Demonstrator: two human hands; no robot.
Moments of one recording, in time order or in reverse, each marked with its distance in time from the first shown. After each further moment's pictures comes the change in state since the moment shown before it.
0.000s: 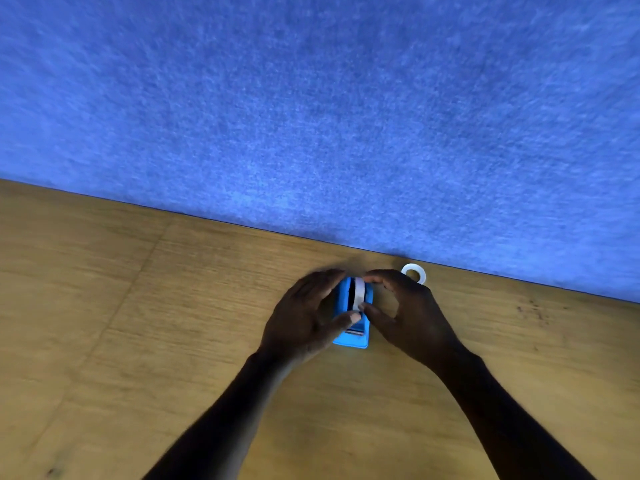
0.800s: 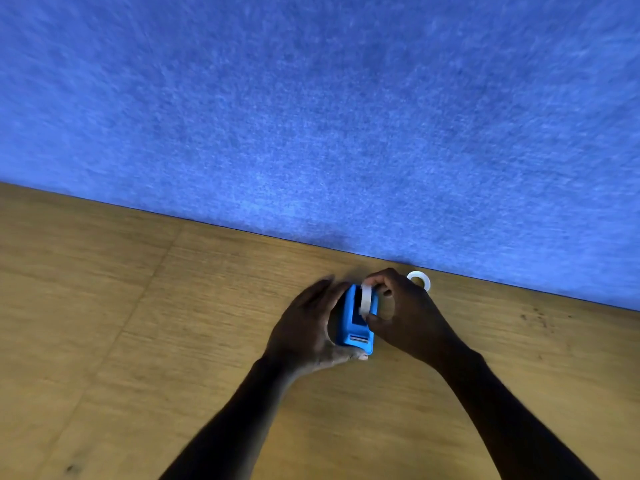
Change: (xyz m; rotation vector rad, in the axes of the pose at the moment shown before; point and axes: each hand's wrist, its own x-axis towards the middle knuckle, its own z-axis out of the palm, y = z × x) left_hand -0.003 0.006 -0.008 0.187 -0.214 -0.097; right_hand 0.015 0.002 0.002 0.014 -0.101 0.110
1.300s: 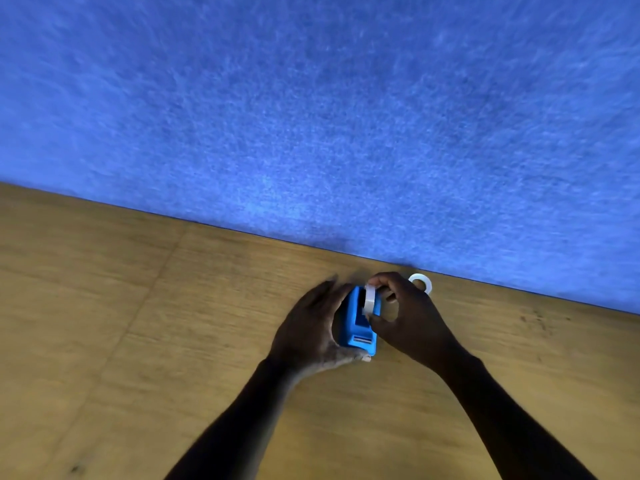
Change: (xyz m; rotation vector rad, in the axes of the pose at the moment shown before) left_hand -0.001 0.004 -0.005 -0.025 -0.013 0.002; right_hand -0.003 -0.003 0.003 0.060 0.037 -0.013
